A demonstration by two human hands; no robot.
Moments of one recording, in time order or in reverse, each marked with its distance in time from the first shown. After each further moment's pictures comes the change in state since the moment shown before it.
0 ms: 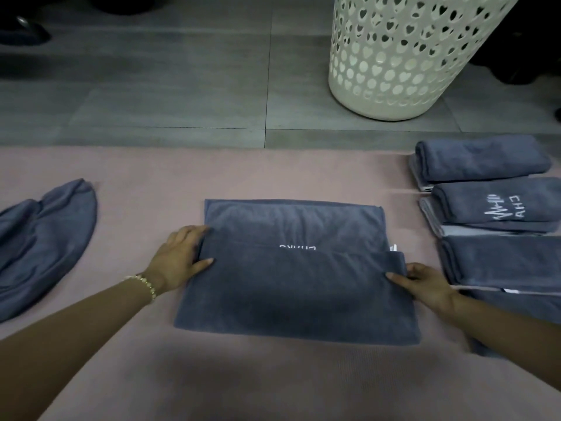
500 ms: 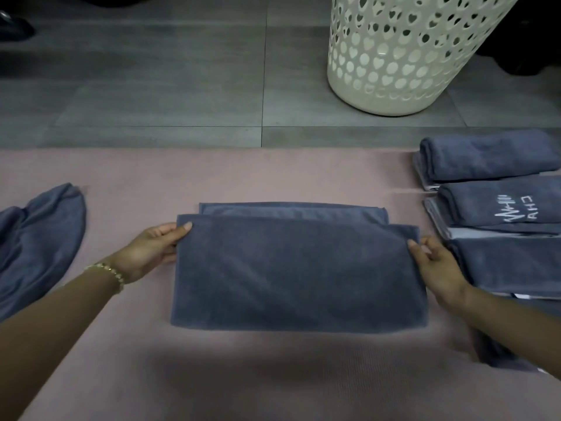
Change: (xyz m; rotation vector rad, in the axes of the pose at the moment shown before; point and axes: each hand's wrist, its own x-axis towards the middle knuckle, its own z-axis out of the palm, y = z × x) left_hand 0.027 -0.003 -0.036 -1.192 -0.186 -0.361; right_hand 0.005 -0.035 -0.002 0.134 0.223 -0.209
